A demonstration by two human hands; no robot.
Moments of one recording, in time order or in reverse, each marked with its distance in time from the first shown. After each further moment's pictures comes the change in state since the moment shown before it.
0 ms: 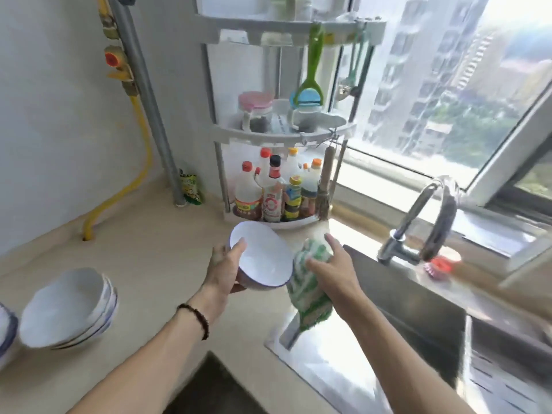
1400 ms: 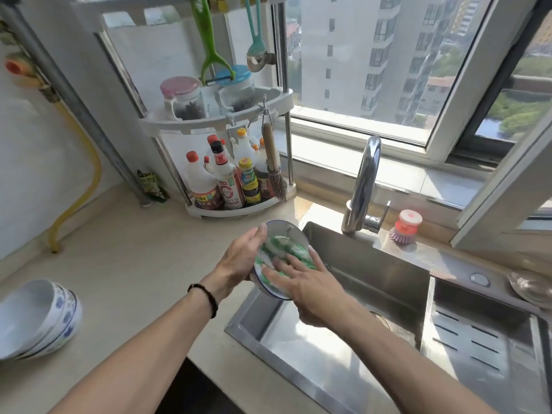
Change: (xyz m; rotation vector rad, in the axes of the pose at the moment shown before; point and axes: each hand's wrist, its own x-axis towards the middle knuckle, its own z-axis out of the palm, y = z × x) left_hand -0.014 -0.010 0.136 0.429 -0.319 0.117; right_hand 0.006 0.080 -0.092 -1.311 -0.492 -0.589
